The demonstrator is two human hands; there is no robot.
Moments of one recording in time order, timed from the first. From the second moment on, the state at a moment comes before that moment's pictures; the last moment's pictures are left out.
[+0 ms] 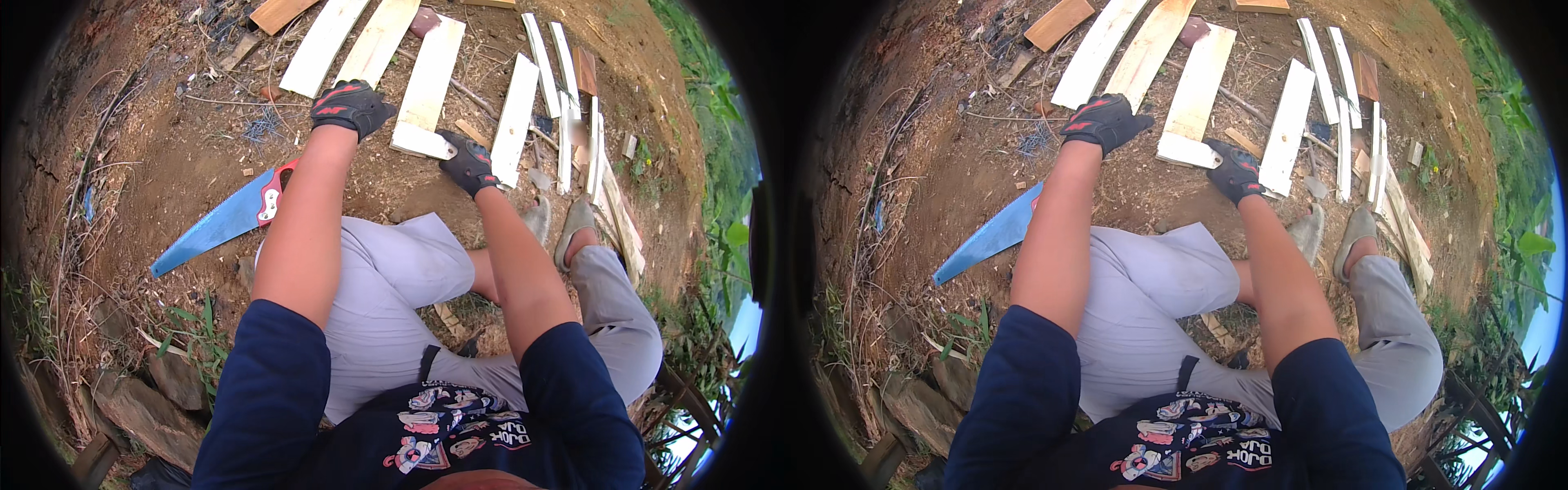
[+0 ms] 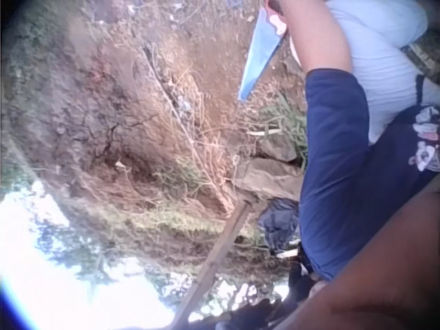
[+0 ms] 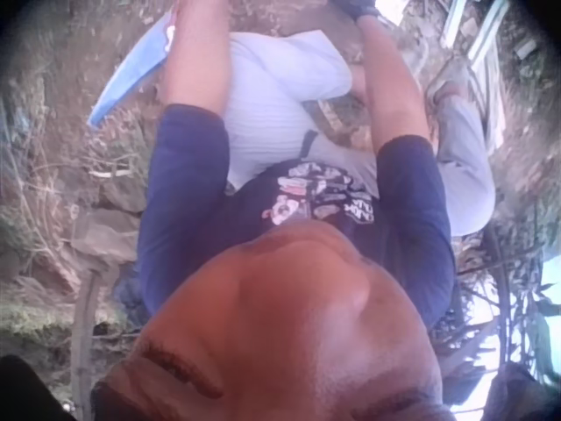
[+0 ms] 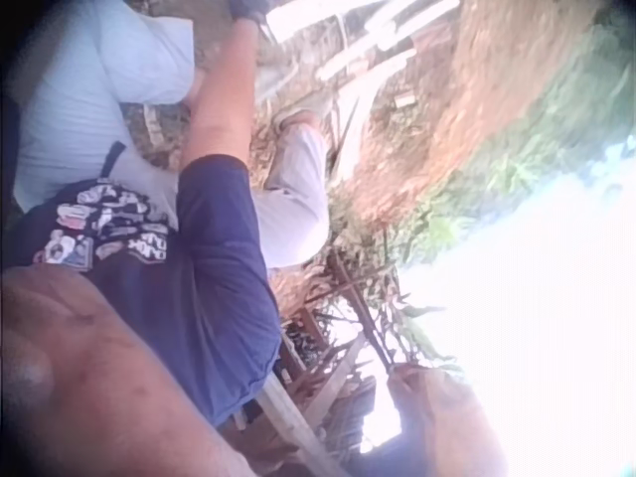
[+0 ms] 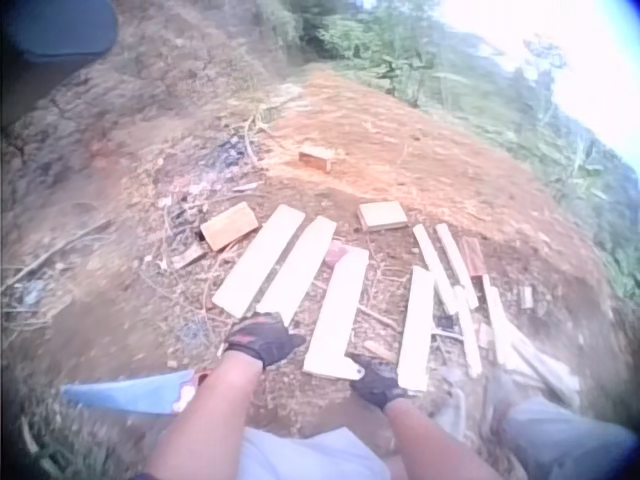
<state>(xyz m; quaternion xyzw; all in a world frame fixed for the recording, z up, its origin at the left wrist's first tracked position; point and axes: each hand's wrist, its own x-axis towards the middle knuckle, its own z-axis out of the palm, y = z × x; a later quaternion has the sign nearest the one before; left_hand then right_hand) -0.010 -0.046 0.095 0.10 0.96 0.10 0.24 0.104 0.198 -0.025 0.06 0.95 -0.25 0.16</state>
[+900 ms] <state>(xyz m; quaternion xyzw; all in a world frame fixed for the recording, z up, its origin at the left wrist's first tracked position) -0.013 -0.040 0.094 0.11 0.95 0.06 0.28 0.106 0.204 -0.050 0.07 0.96 -0.24 0.14</state>
